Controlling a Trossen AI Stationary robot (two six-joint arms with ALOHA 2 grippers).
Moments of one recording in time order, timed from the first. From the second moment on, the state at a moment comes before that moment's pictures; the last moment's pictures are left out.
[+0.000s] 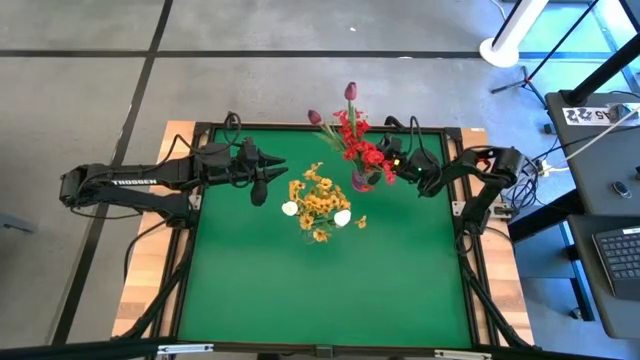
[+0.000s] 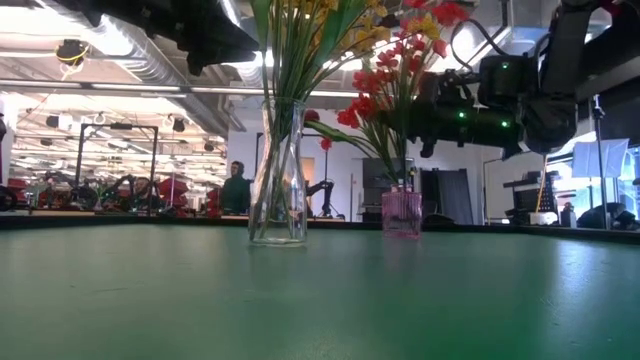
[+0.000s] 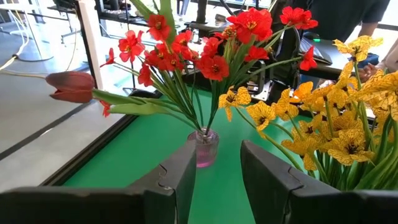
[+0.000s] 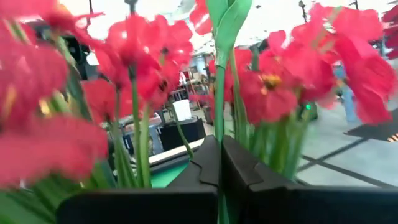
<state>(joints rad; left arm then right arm) 0.21 0.92 0.66 0.03 -0.14 -0.13 -0.50 1.73 0.40 1.57 -0.17 0.29</state>
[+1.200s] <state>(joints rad) 0.21 0.92 0.66 0.01 -0.14 -0.15 -0.50 1.73 0.40 1.46 -0.29 0.28</state>
